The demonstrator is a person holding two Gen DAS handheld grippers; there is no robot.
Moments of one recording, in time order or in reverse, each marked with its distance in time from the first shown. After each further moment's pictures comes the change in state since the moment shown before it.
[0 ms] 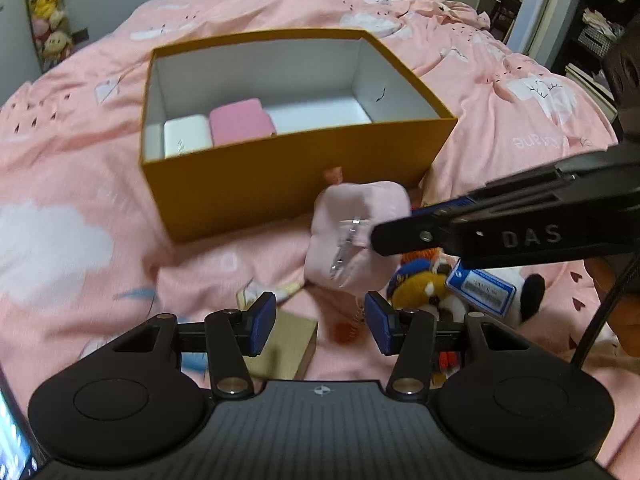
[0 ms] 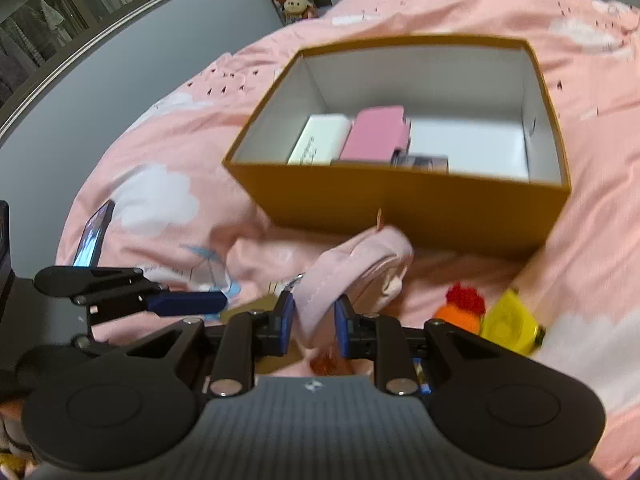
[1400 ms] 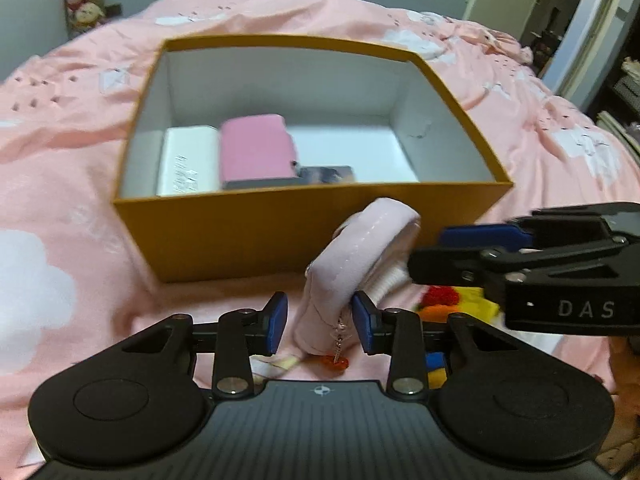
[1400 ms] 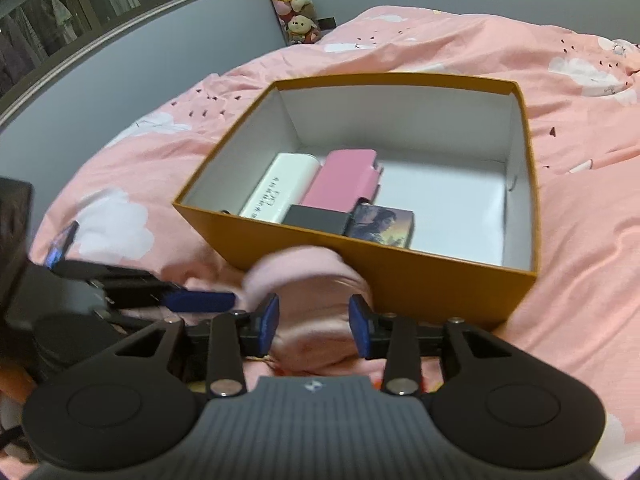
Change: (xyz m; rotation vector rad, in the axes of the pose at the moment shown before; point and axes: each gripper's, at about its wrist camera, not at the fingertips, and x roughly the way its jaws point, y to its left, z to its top) left arm 0.043 0.016 0.040 -0.160 -0.024 0.046; right arm 0.013 -0.039 0.028 -0.085 -0.051 -0.021
